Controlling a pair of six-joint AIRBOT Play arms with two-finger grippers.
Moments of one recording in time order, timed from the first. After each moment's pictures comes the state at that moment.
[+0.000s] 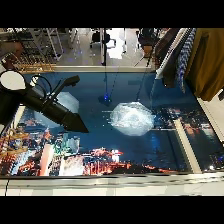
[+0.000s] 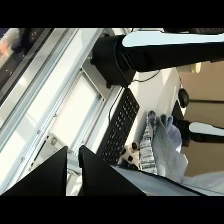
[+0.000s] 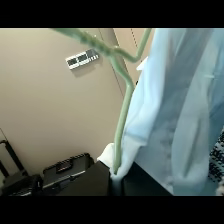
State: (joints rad) left arm -0.21 -1.36 1.65 0.61 -1.83 -1.34; right arm -1.54 -1.38 2.08 -2.00 0.60 2.29
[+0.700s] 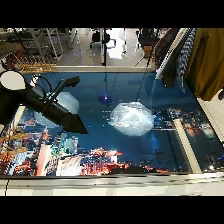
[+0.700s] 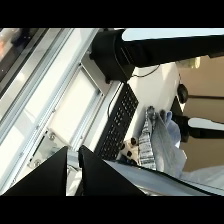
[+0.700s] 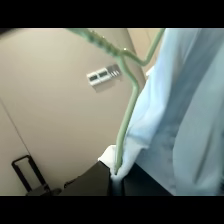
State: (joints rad) left arm -0.21 -1.36 1.65 0.61 -1.85 -1.35; right arm -1.58 -1.40 2.07 -1.93 0.47 2.30
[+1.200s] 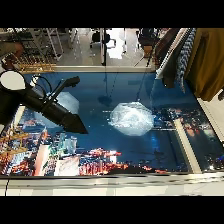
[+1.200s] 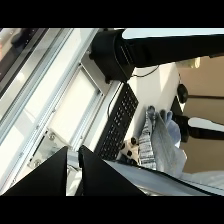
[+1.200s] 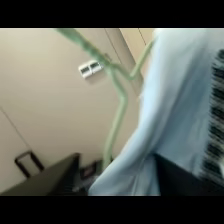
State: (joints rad) left arm -0.21 -1.36 1.65 0.61 -1.85 -1.35; right arm -1.65 -1.38 2.07 -1.75 0.55 2.22
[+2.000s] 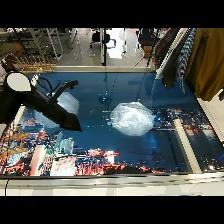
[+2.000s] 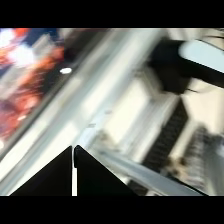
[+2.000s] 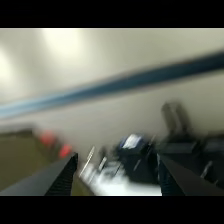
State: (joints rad) left arm -0.21 -1.37 1.65 0.92 -1.78 -1.38; right arm -1.22 -1.06 2.04 -1.18 0.85 1.64
